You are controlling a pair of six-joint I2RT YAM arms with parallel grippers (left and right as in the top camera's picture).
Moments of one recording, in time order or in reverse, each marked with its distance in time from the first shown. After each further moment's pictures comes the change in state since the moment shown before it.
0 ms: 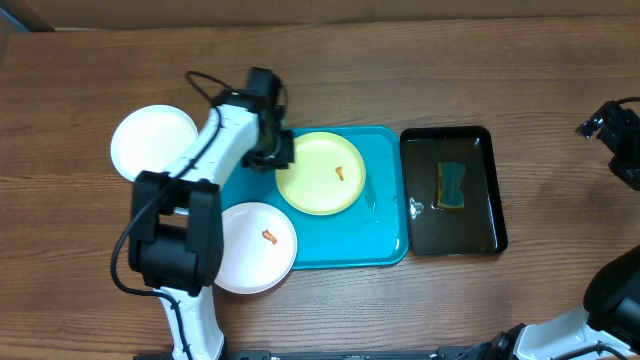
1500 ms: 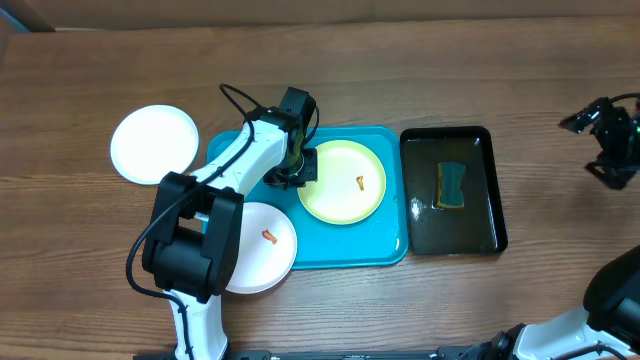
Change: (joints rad) left arm -0.097 -0.005 -0.085 0.037 -0.048 -0.112; right arm 0.007 0.000 0.000 -0.072 -0.248 0.047
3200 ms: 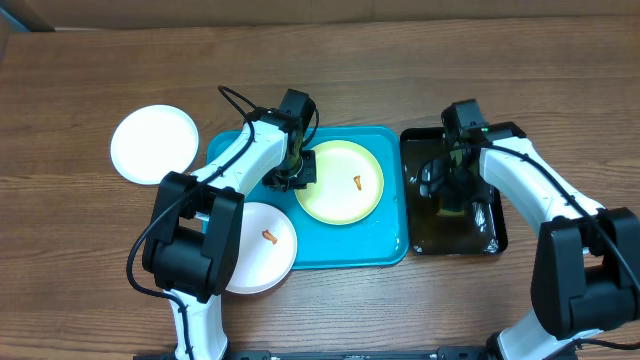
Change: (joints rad) left arm 0.000 0.000 -0.006 -0.017 -0.014 -0.031; right arm 0.747 0.000 -0.421 0.298 0.526 0.030
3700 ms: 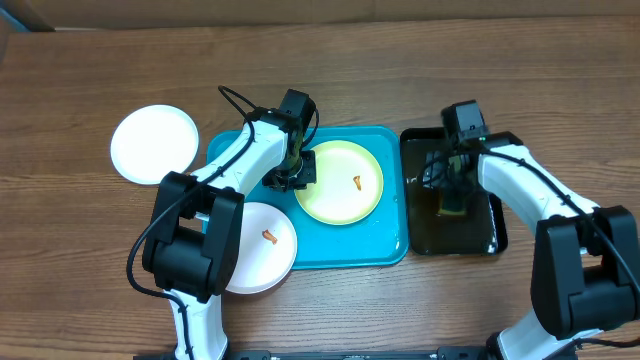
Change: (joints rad) left arm 0.000 0.000 0.000 -0.004 -0.003 0.000; right arm 0.000 0.000 -0.094 0.238 0.097 0.000
